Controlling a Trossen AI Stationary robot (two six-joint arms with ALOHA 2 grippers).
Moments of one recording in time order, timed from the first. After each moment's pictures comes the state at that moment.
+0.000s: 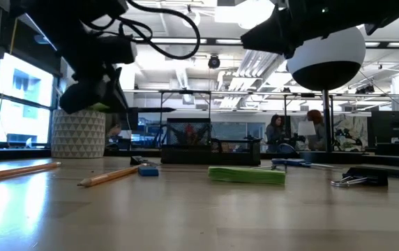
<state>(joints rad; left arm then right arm) -0.10 1.42 0.76 -0.53 -0.83 0.05 0.04 1.17 0.57 0.44 0.31 0.00</state>
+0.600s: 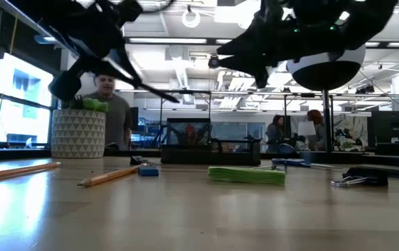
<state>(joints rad) -0.29 1.42 0.77 -0.33 -1.02 0.94 -0.10 1.43 0.62 0.65 -0.09 0.33</state>
